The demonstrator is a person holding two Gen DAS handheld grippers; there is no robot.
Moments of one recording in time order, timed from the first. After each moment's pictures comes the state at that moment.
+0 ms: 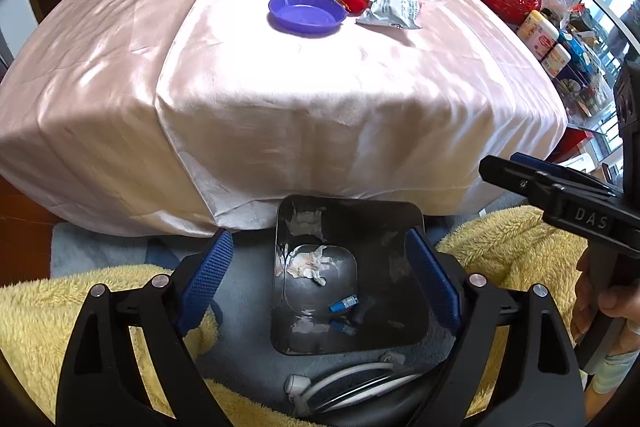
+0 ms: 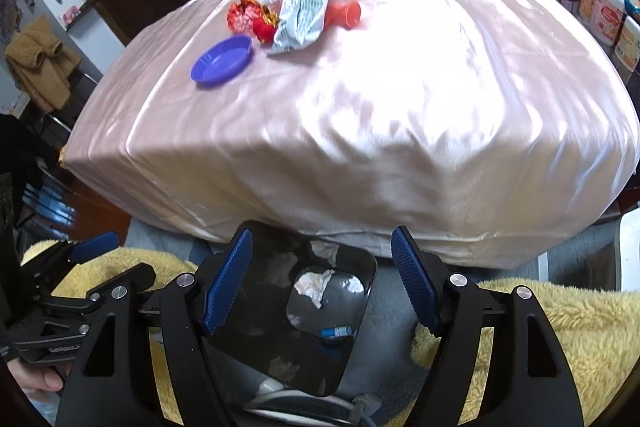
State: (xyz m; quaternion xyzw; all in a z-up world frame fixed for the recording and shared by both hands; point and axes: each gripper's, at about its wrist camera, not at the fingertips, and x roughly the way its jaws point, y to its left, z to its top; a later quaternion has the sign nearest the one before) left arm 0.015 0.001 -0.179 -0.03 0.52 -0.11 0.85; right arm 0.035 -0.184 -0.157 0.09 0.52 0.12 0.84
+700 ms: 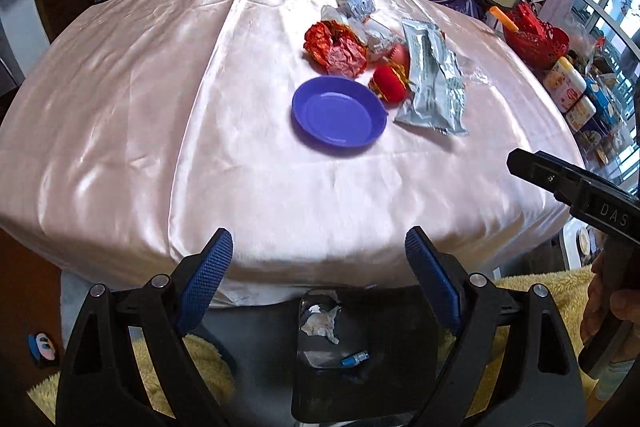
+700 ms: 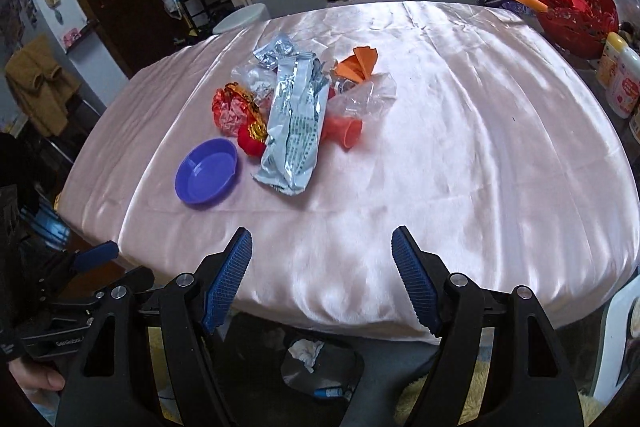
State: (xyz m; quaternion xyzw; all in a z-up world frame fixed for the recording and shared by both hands) left arm 0.113 0.013 -0.151 -0.04 0.49 -0.08 0.86; right arm 0.130 -0.186 -0.123 0.08 0.47 0.11 0.87
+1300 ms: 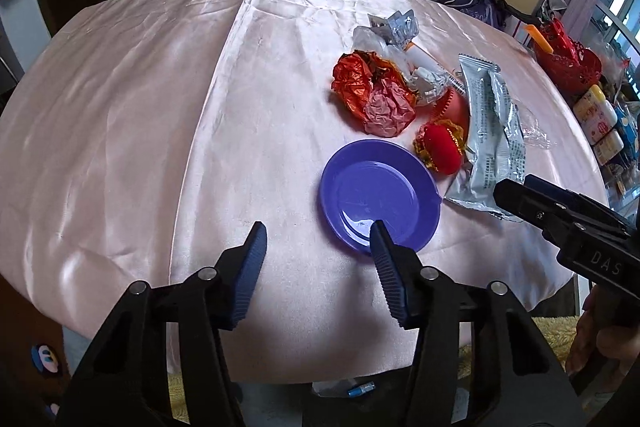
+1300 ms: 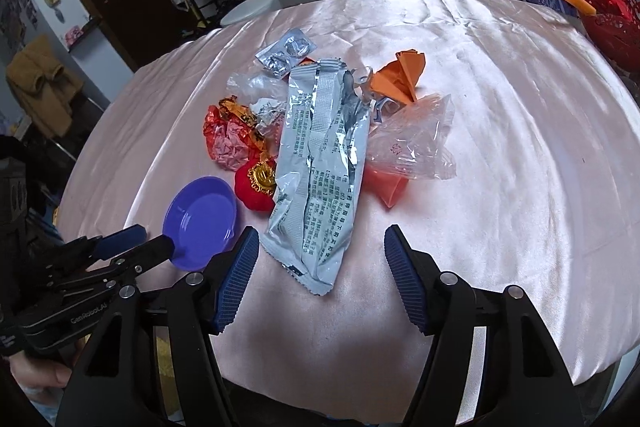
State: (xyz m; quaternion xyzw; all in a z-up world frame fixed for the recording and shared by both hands) left arm 0.192 0.020 -0.168 -0.05 0.51 -0.06 0.86; right arm 0.196 -0.157 -0.149 0.09 0.49 0.14 0.86
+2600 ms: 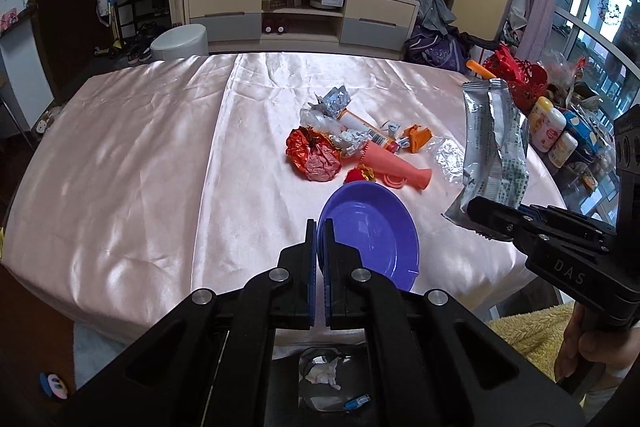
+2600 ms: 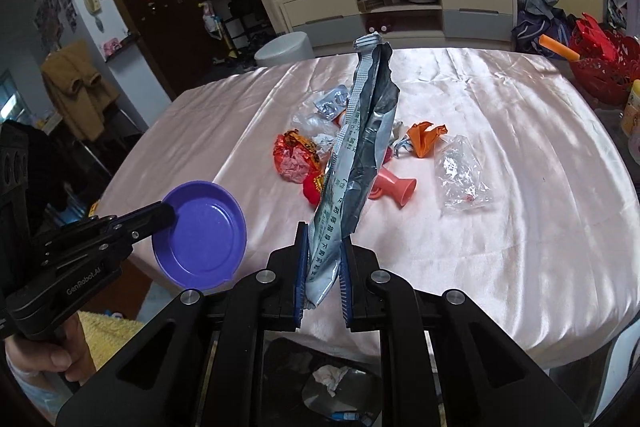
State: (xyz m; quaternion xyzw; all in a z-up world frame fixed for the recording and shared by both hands) left arm 0.115 -0.004 -0.078 -0.02 0.41 -0.09 0.91; right arm 0.120 -0.171 -0.081 0.09 0.41 0.18 0.89
